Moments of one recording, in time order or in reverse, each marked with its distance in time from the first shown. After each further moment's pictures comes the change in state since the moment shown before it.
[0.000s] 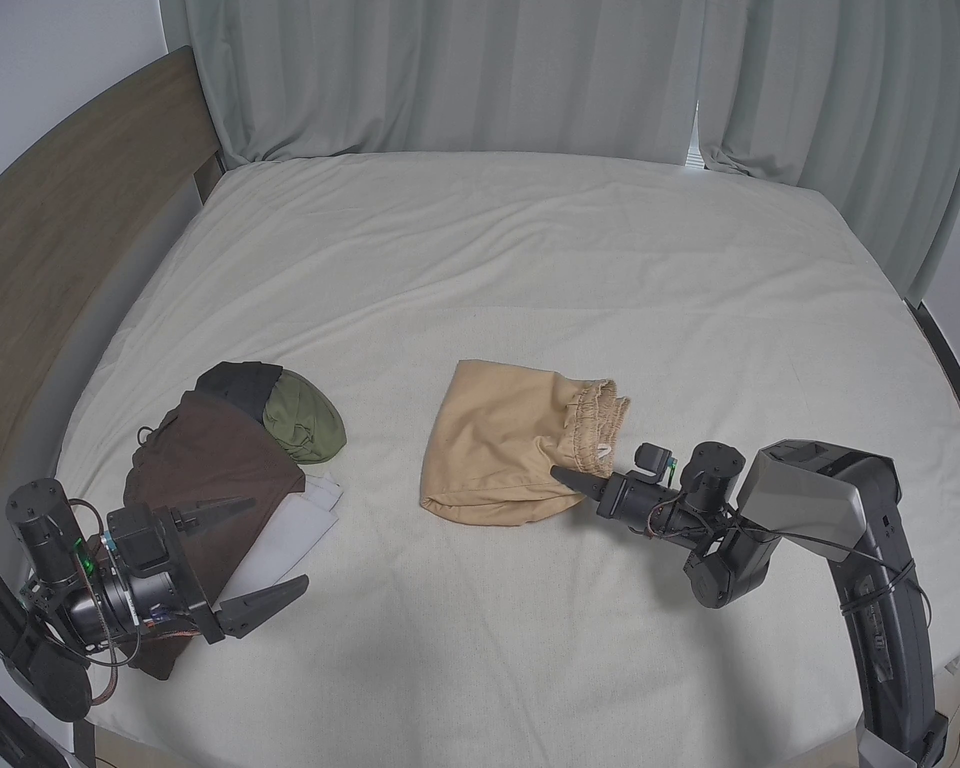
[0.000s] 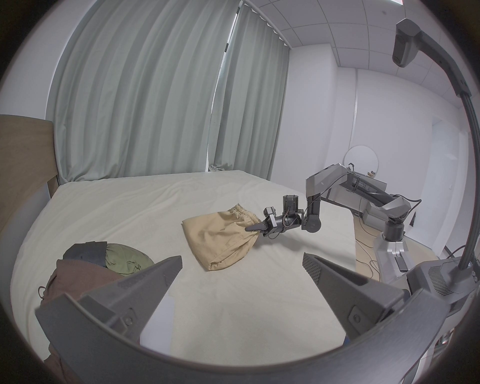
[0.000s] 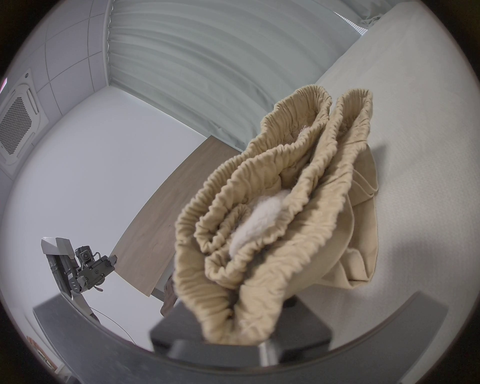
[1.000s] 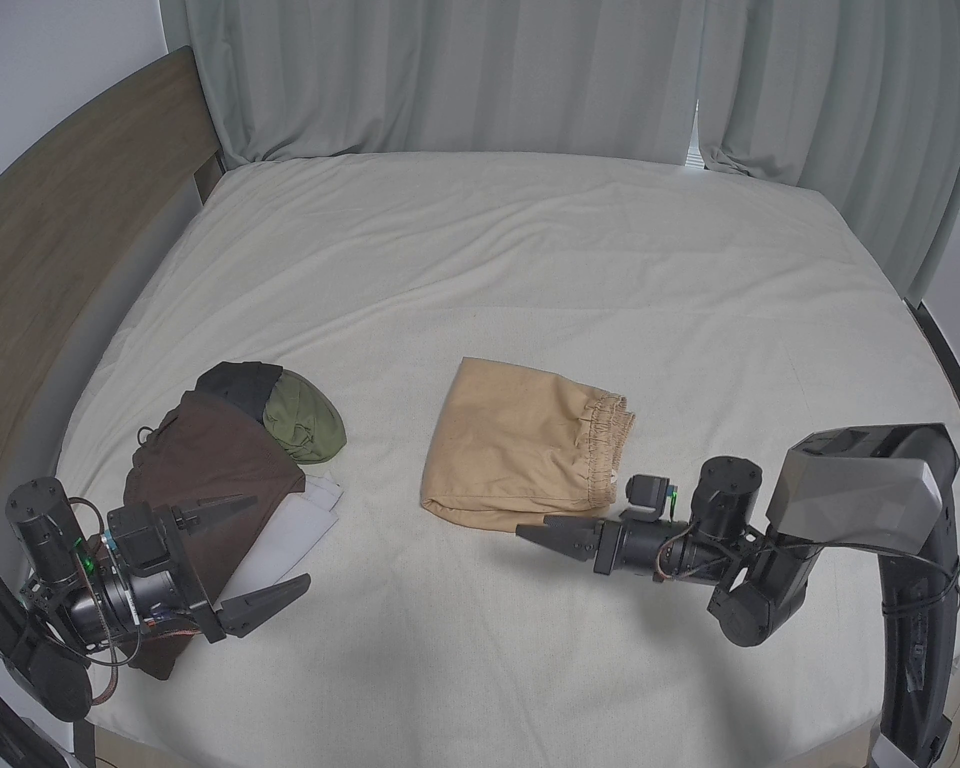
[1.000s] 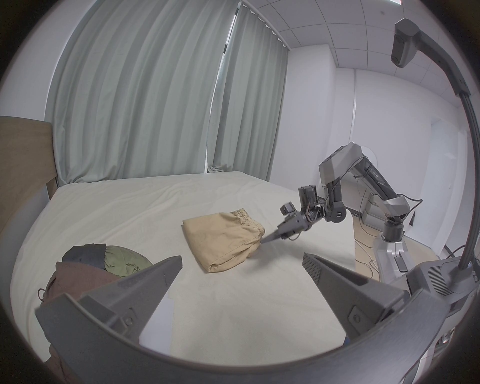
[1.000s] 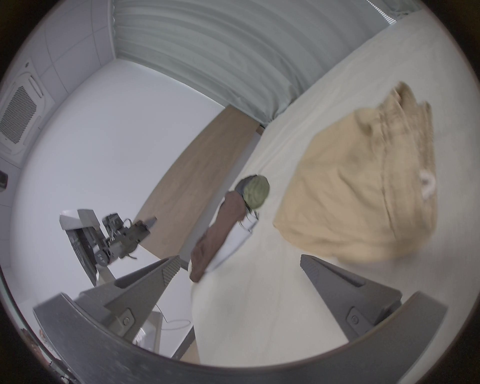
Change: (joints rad) left arm -0.009 -0.004 -0.004 -0.002 0.003 -0.002; right arm 0.133 -0.262 0.406 0.001 0.034 -0.123
